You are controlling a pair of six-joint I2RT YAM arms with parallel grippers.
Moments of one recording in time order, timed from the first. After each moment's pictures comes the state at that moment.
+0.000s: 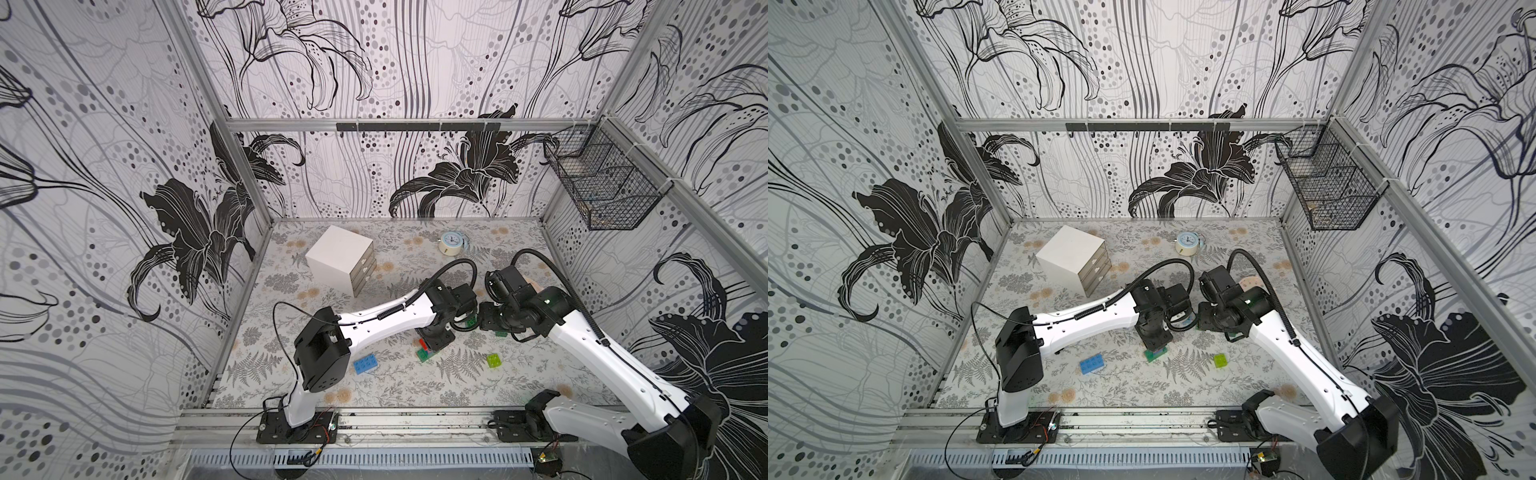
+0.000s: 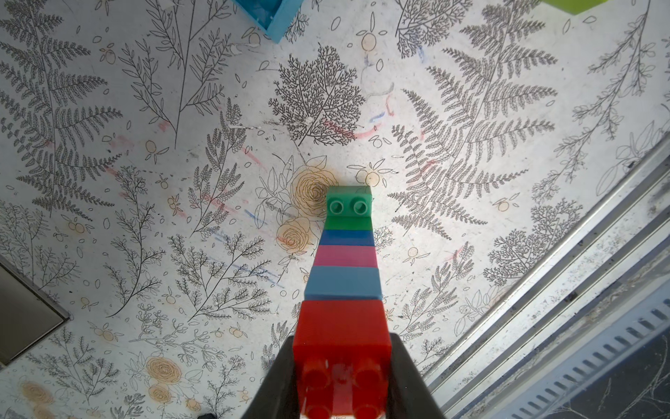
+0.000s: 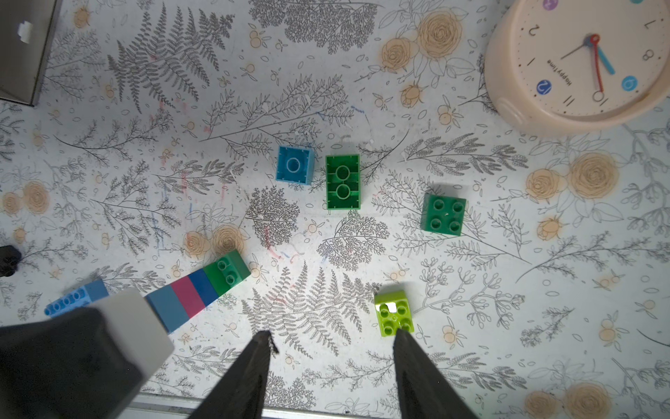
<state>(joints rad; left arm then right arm) -1.04 1.97 1.75 -1.25 -0.07 -0.06 0.54 1.12 1.04 -1.08 0.08 0.56</state>
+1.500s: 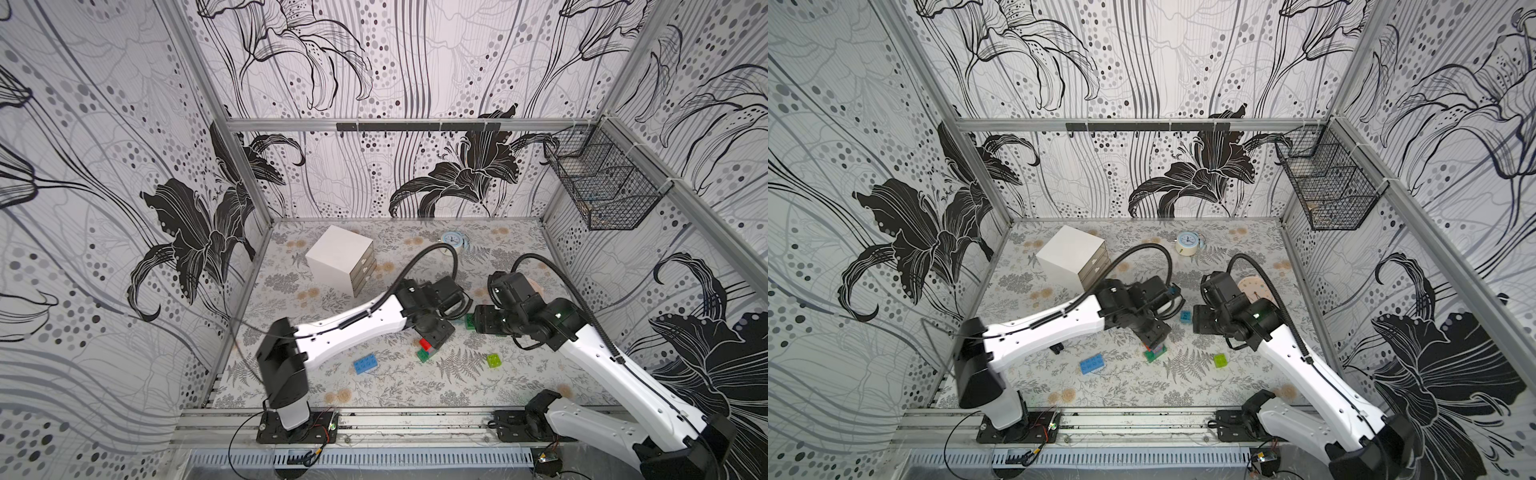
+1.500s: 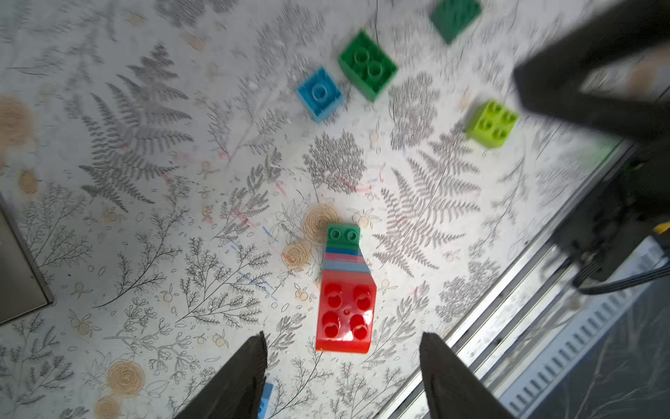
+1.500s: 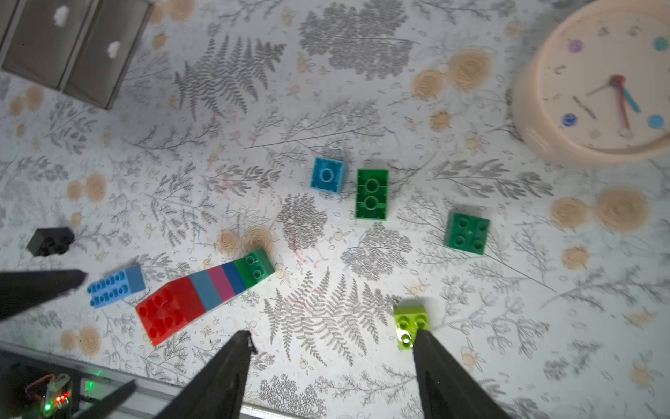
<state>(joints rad) -0.99 1.62 1.49 -0.96 -0.07 -0.28 0.67 1.01 0.97 -0.96 0.09 0.53</state>
